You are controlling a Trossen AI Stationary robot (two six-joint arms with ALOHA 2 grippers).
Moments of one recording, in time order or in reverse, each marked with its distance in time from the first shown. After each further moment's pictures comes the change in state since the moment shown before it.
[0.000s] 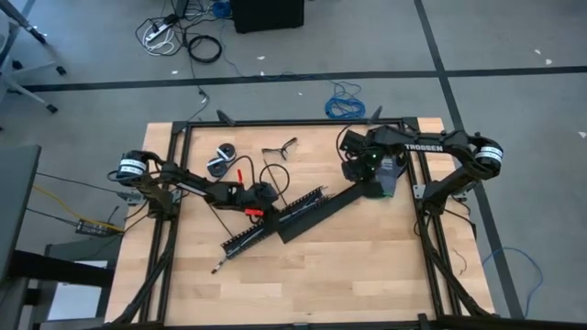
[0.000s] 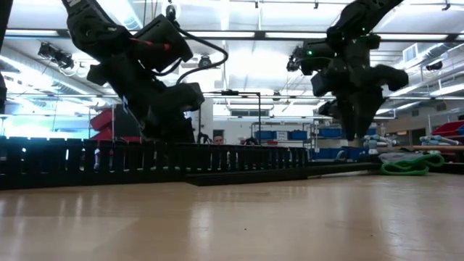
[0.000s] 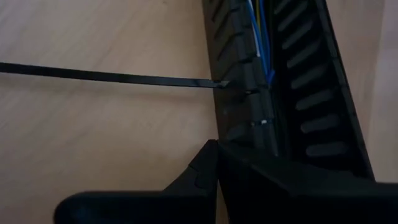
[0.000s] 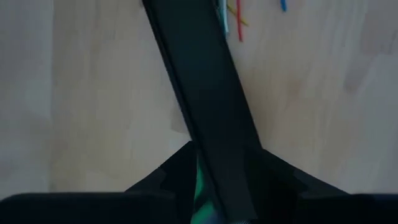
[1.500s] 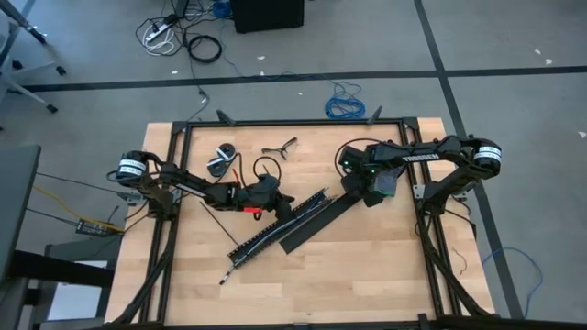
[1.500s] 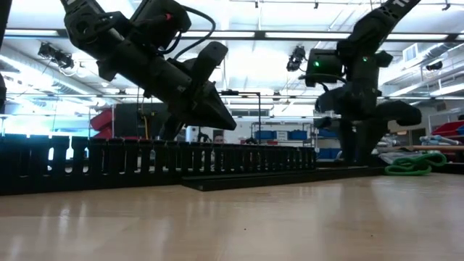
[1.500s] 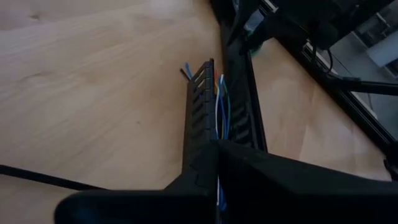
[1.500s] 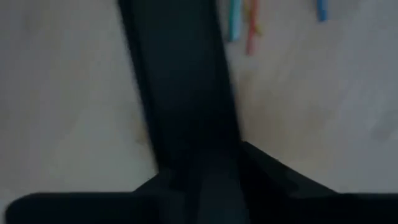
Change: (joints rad) left arm -0.017 -0.005 0.000 0.347 -0.187 -0.286; right arm 0.090 0.010 -0.205 0.311 0.103 -0.157
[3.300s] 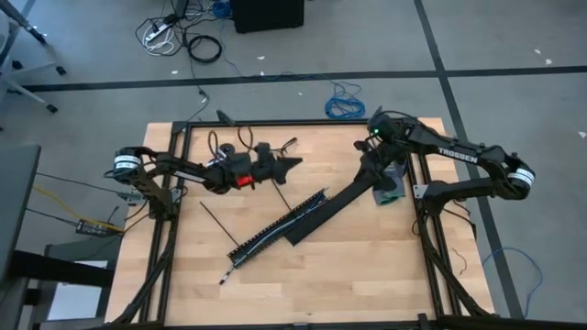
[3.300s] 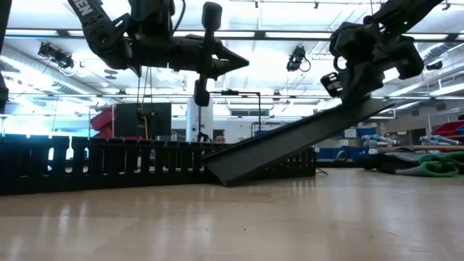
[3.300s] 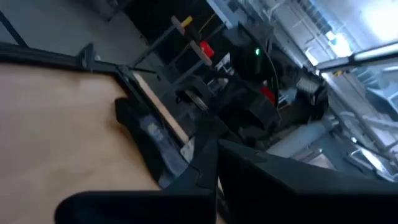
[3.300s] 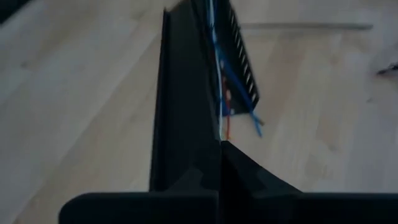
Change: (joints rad) left arm 0.200 -0.040 0.000 0.518 0.108 -0.063; right arm -0.280 -0.340 -0.001 -0.048 -0.536 -0.153
